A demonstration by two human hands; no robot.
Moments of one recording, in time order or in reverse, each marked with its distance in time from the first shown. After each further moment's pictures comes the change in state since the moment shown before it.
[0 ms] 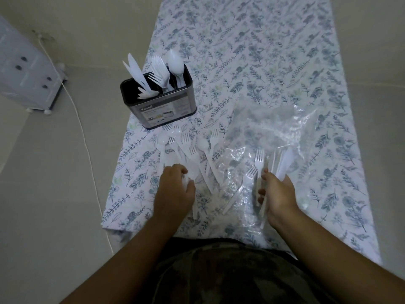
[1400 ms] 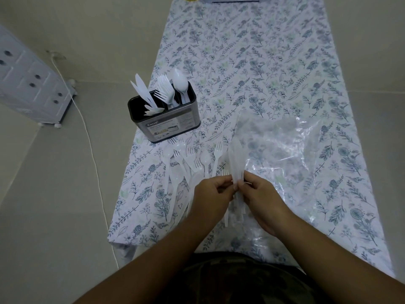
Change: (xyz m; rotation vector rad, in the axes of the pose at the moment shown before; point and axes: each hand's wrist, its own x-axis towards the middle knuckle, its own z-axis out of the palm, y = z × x) left_hand 0.008 0.070 0.020 -0.658 -0.295 -0.129; right_hand -0.009 -0.010 0.023 -0.157 -0.608 -0.207
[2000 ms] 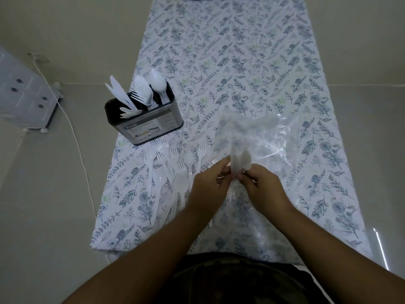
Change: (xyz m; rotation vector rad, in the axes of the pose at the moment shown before) left_hand 0.023 0.010 0.034 0.252 0.028 0.488; right_hand 0.009 0.001 -0.054 -0.728 0.221 -0.430
